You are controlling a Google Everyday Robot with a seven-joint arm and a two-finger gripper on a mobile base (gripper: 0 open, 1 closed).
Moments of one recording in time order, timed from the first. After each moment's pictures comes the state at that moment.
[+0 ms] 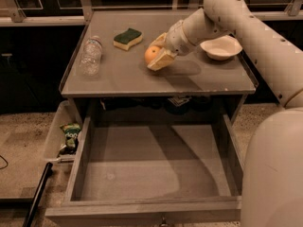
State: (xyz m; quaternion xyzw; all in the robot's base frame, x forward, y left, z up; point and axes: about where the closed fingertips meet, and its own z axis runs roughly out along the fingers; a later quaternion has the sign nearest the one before) arm 0.722 -0.034 0.859 -0.67 0.62 0.15 0.38
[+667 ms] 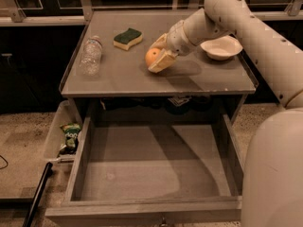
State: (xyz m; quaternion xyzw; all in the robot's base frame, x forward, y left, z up) arm 0.722 -0.034 0.859 -0.67 0.62 0.15 0.38
